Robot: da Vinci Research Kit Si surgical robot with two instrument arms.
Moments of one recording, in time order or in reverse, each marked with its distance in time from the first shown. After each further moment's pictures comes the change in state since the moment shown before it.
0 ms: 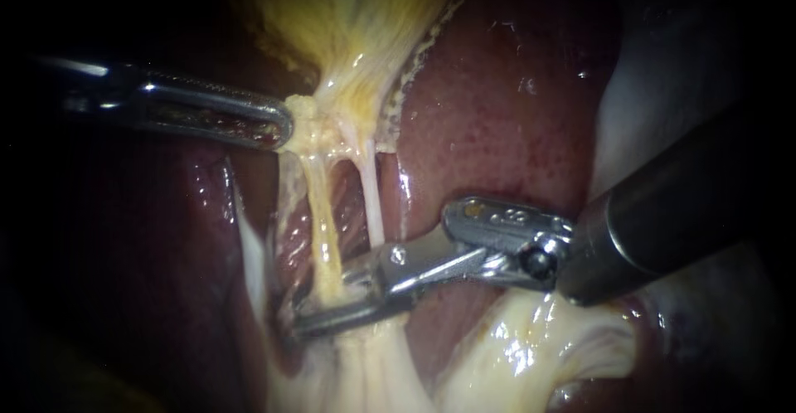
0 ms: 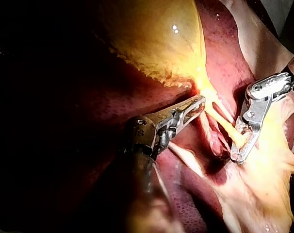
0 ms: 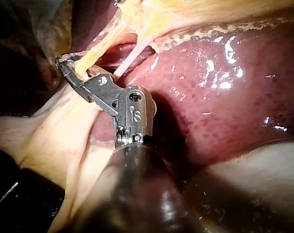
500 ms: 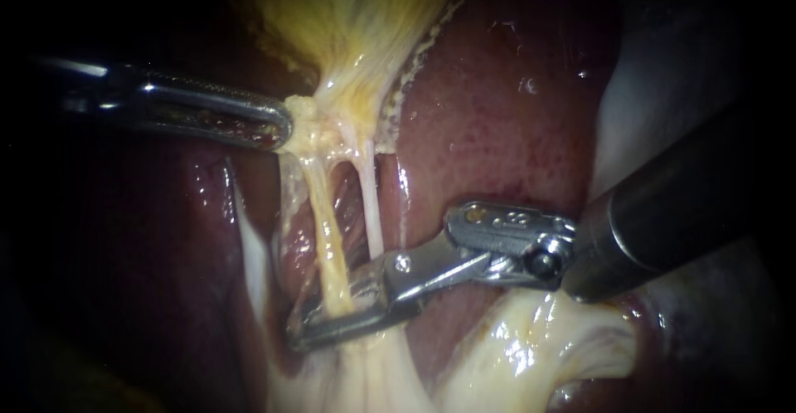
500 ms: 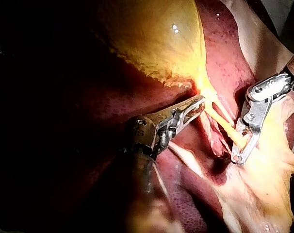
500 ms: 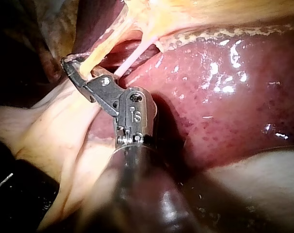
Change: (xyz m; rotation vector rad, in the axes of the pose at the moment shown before) right arm -0.001 0.000 0.000 -0.012 -0.028 -0.009; left arm 0.000 0.000 0.000 0.000 0.000 0.000
